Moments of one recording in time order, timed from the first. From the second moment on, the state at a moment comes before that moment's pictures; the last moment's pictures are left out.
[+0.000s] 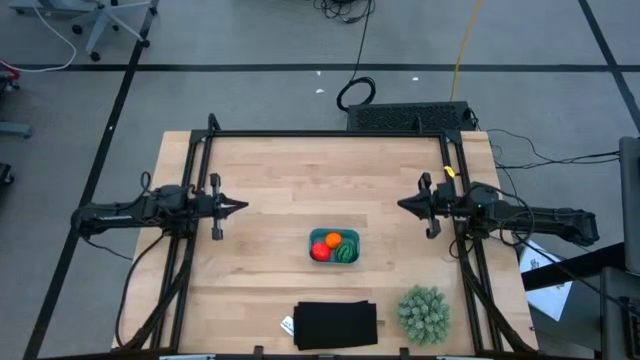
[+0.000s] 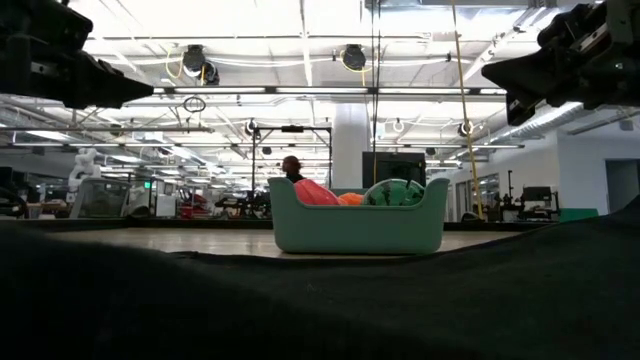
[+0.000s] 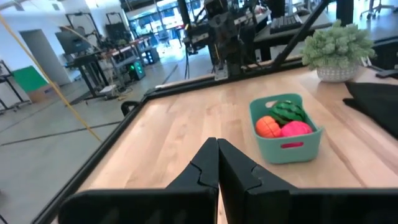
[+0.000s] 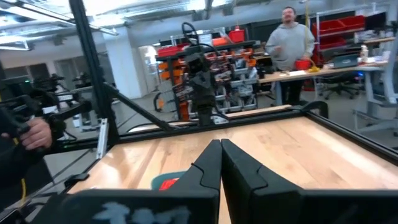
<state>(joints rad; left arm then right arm) 0.04 0.00 0.11 -0.17 -0.05 0.25 -0.19 0.26 0.02 0.36 -0.19 0.19</state>
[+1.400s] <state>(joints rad) 0.04 0.00 0.11 -0.18 -0.05 0.12 -0.19 0.26 0.02 0.31 -0.21 0.22</state>
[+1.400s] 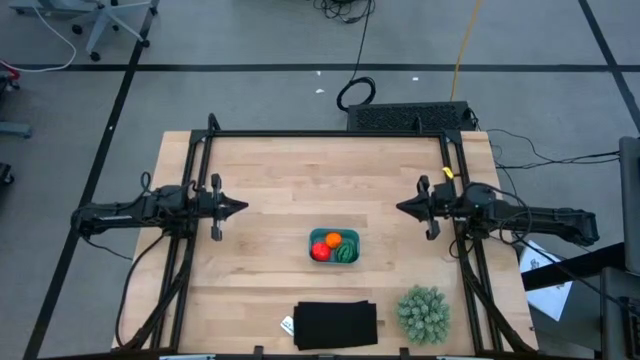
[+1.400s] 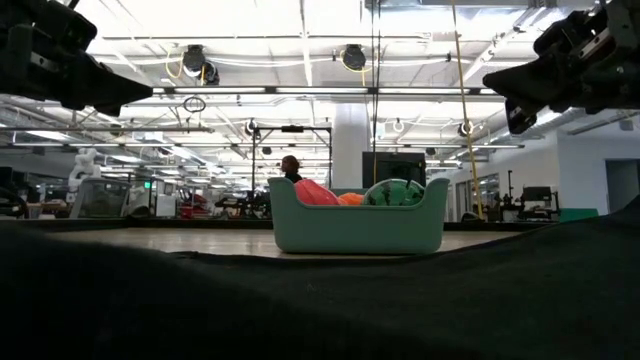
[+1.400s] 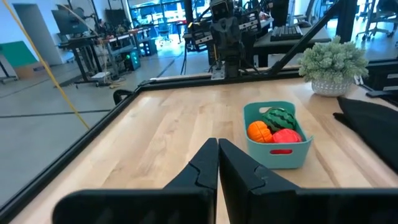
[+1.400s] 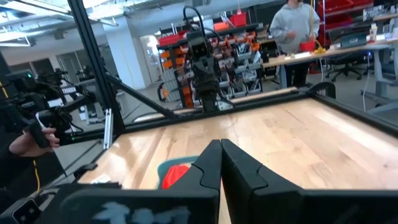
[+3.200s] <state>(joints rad) 0.04 0.00 0.11 -0.18 -0.05 0.13 -0.19 0.26 0.02 0.36 -0.21 0.22</state>
